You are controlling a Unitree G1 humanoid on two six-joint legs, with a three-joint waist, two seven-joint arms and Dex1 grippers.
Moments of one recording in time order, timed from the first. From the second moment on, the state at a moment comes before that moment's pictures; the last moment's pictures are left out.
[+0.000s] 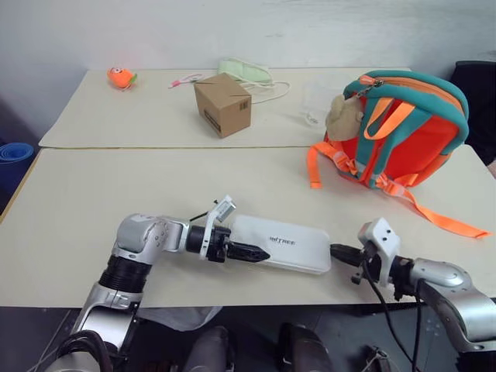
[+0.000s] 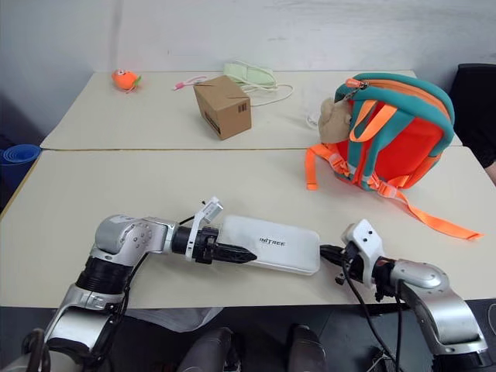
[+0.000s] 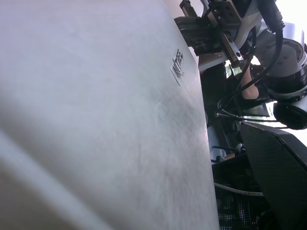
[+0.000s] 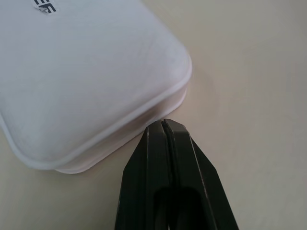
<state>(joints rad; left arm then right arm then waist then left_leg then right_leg) -0.60 0.42 -0.15 0.05 -0.62 1.31 -0.93 0.03 -0.70 -0.10 -0.29 0.41 0.51 0.82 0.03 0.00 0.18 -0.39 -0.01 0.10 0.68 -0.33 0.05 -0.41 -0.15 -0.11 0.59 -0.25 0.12</state>
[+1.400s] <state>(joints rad) -0.65 0.62 0.38 0.08 -0.89 1.31 -0.81 -0.76 -0.55 -0.24 0.45 0.53 0.51 0.75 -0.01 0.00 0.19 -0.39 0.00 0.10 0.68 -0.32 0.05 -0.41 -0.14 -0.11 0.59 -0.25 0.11</state>
